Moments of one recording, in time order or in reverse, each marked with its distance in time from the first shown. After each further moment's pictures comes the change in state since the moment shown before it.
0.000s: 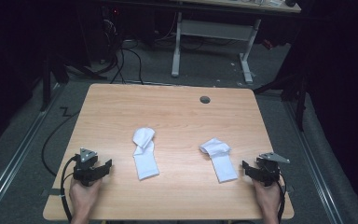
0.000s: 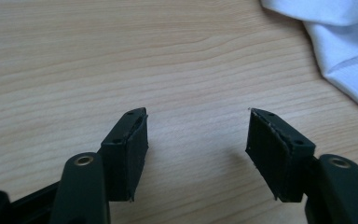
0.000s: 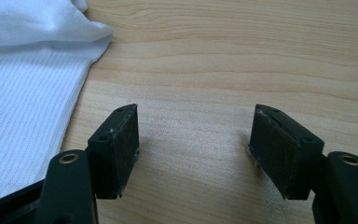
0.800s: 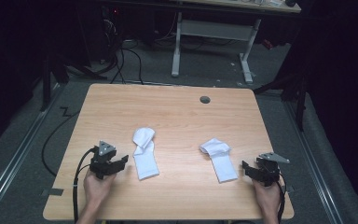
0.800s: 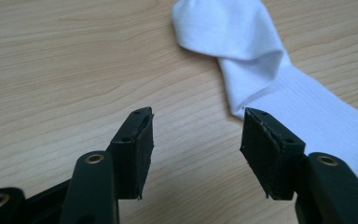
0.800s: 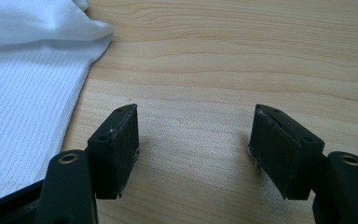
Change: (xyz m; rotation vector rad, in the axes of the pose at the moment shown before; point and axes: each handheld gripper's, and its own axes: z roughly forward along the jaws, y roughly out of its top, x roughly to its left) left arm -0.042 0.031 0.011 -0.002 -0.121 0.103; right arm 0.001 0.000 0.000 0.001 -0.001 -0.005
